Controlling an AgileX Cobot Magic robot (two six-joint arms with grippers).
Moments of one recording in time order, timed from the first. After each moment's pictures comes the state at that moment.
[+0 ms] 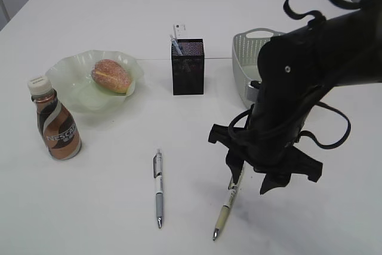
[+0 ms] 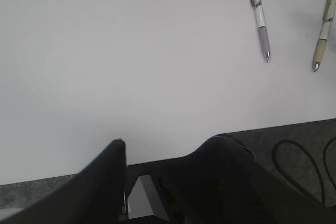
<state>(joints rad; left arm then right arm) -0.14 0.78 -0.86 -0.18 1.25 -0.14 0.54 1.81 -1.14 0.04 0.85 0.96</state>
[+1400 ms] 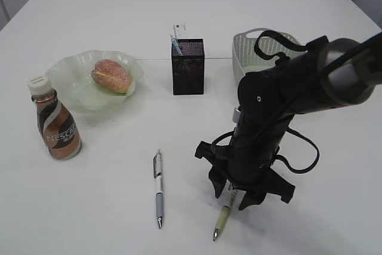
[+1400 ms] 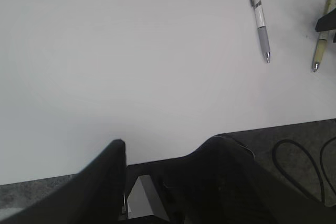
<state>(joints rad) -0.14 0.78 -0.86 -0.18 1.25 -0.14 0.54 1.99 -1.15 0.15 0.70 0.97</state>
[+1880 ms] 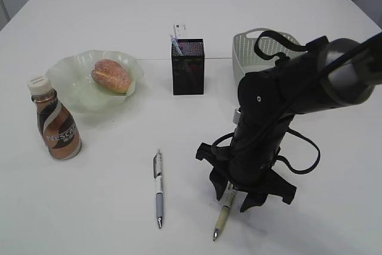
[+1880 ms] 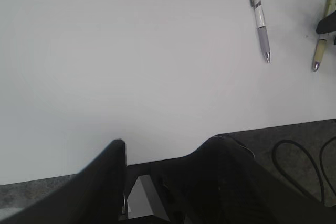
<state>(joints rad) -0.14 0.78 -0.86 -0.18 1.25 -0.14 0.54 1.99 -1.15 0.15 0.71 0.97</state>
